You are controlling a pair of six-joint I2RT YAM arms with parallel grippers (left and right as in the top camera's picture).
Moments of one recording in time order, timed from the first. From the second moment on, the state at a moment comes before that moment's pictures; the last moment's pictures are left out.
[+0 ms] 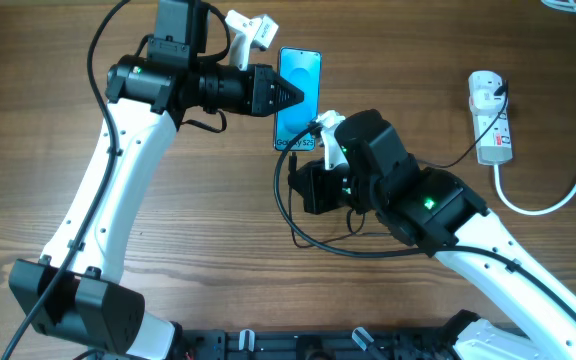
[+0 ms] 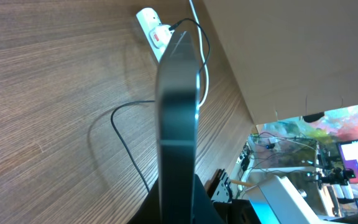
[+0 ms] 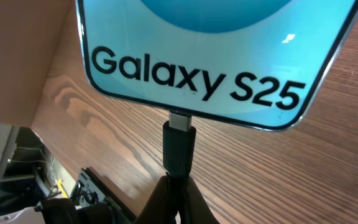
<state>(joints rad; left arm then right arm) -0.26 1.68 1.65 -0.90 0.91 -0.17 0.70 1.29 1.17 -0.66 -0.31 0.54</state>
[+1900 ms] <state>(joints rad) -0.26 1.68 1.65 -0.89 0.92 -0.17 0.70 1.29 1.17 -0.67 -0.30 0.55</state>
